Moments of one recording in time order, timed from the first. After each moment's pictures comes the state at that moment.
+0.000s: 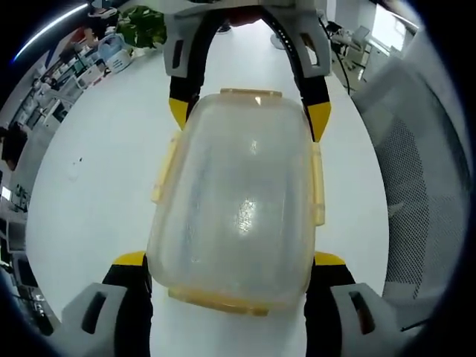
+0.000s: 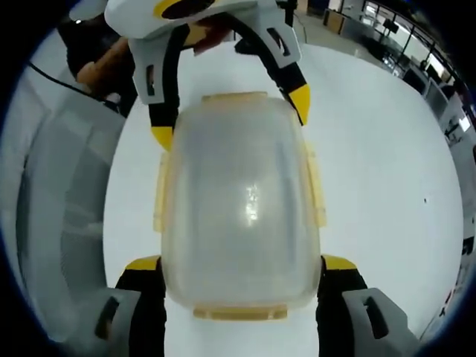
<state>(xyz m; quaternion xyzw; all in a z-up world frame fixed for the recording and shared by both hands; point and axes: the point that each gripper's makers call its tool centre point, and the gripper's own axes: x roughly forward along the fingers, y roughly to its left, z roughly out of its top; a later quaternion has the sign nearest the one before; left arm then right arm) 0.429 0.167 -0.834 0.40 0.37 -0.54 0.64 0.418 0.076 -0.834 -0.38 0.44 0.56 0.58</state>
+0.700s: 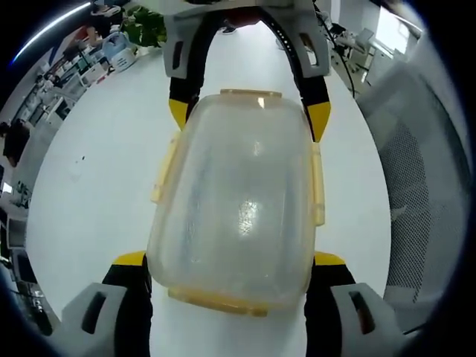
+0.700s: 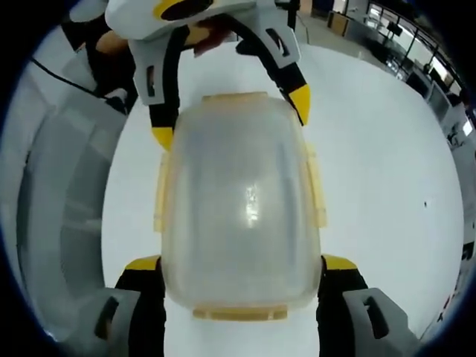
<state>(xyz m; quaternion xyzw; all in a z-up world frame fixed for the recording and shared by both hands) 0.431 0.165 -0.835 0.40 0.37 -0.53 0.65 0.421 0.075 -0.834 -0.38 0.44 0.57 0.58</state>
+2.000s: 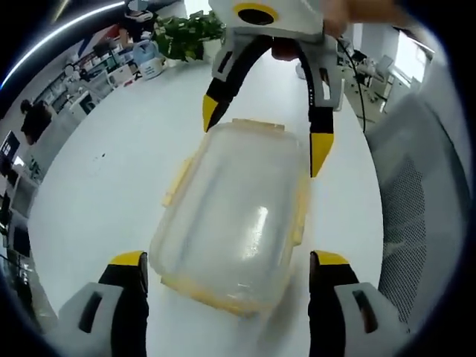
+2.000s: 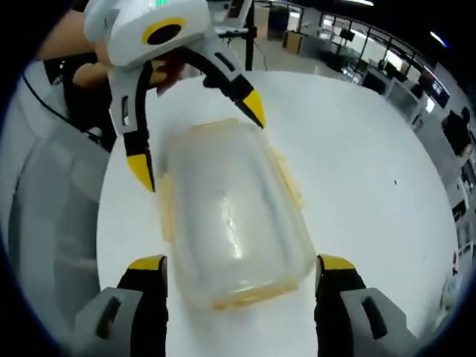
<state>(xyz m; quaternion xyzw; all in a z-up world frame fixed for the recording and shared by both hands) 0.418 0.162 -0.813 0.32 0.35 -0.49 0.73 0.418 0.071 -0.812 -0.30 0.38 0.52 0.71</state>
